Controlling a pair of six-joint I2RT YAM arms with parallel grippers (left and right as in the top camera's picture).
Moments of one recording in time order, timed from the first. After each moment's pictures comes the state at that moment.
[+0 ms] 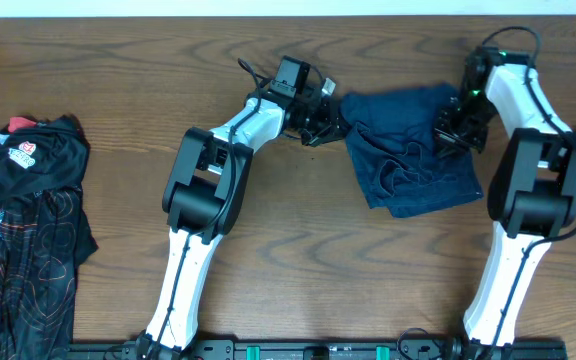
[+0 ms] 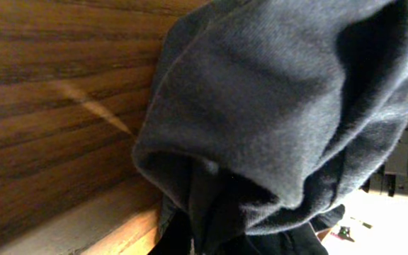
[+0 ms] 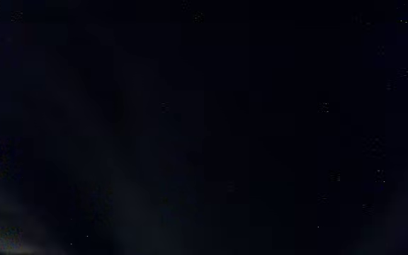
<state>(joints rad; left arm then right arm) -0.40 2.45 1.76 -0.33 0.90 -0.74 -0.11 2.34 1.85 -1.26 -0.18 0.33</state>
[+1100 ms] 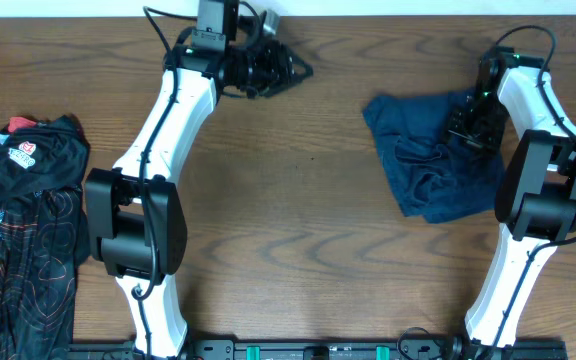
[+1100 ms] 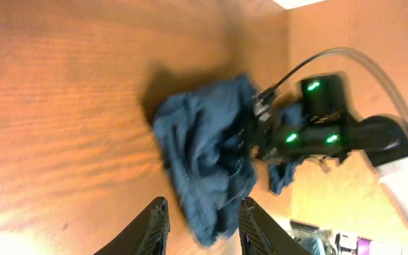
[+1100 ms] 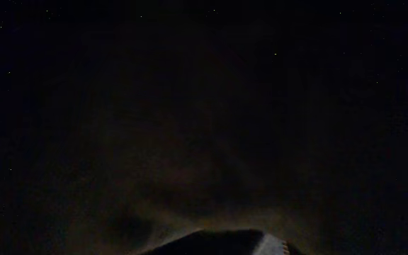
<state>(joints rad) -0.23 2.05 1.77 -0.62 0.84 -0.55 -0.15 2.32 1.84 -1.19 -0.07 0.28</state>
